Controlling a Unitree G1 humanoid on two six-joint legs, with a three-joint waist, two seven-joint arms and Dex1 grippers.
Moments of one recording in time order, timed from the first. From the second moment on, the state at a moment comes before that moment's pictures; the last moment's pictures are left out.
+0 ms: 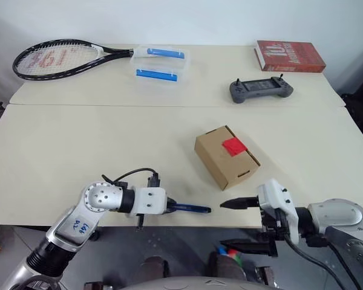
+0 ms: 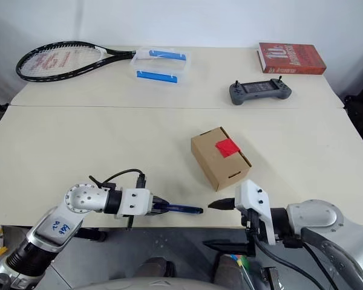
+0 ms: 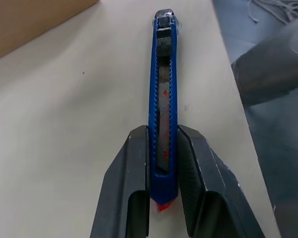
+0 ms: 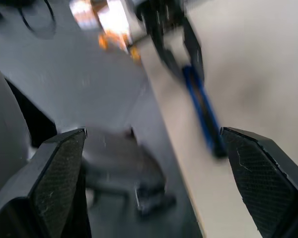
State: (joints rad) left arm -0.24 0.69 -0.33 -0.40 0.01 0.27 -0.97; right arm 0.05 -0.97 -0.02 -0.72 0.75 0.72 0.93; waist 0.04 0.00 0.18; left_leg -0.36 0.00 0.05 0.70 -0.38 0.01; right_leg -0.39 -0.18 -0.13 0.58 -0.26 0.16
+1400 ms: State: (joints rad) left arm -0.26 0.67 -0.39 -0.46 0.05 0.37 -0.93; right arm -0.17 -0.83 0.19 -0.51 0.50 0.74 0.88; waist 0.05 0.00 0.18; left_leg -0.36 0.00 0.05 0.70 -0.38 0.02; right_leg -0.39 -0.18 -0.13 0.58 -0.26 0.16
